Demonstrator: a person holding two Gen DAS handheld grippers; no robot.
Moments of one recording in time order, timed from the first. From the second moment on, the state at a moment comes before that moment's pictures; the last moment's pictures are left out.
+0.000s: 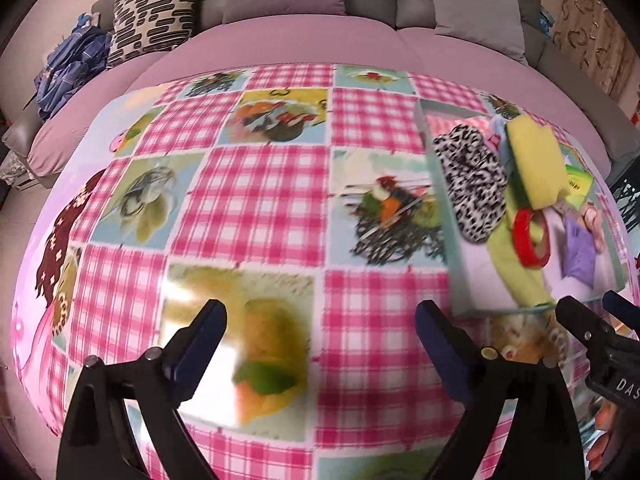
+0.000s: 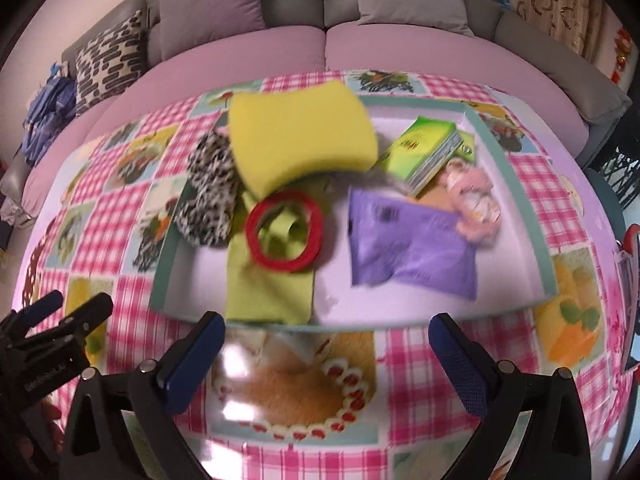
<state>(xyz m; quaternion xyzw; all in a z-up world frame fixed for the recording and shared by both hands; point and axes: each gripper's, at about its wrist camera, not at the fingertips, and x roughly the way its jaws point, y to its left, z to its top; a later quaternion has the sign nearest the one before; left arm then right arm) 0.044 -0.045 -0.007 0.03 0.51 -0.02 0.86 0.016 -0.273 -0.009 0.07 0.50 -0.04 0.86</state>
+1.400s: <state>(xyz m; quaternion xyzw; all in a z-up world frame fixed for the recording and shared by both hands) 0.025 -0.034 -0.014 0.05 0.51 0.00 0.86 -0.012 -0.258 -0.016 0.05 0.49 -0.06 0.87</state>
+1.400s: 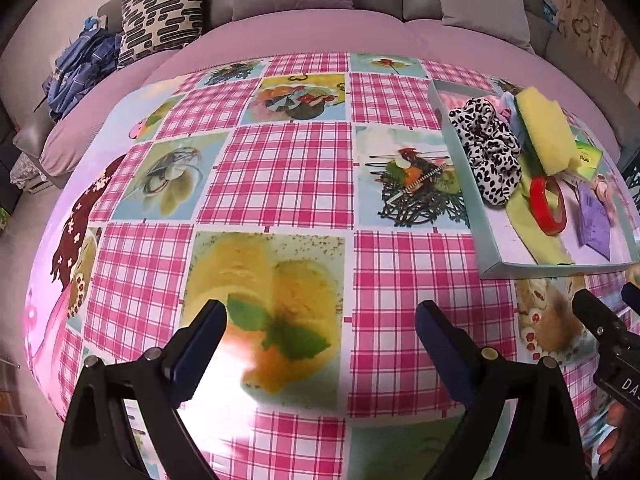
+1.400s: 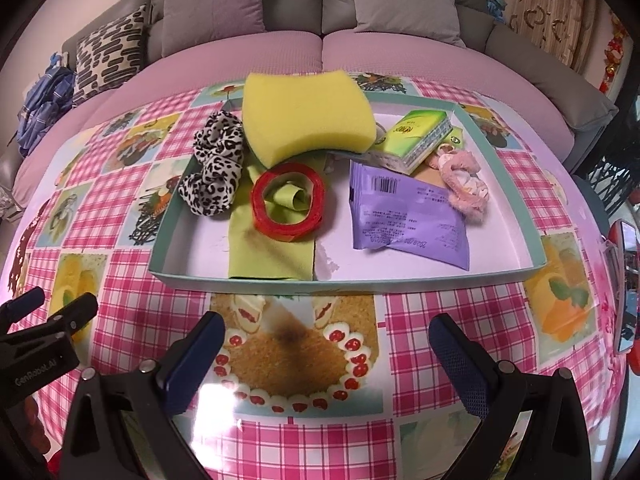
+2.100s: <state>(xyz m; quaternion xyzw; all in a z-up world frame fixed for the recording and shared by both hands) 0.027 -0.036 -0.016 0.08 0.51 0.00 0.85 -0.013 -0.257 -0.010 0.04 0.48 -0.07 0.88</state>
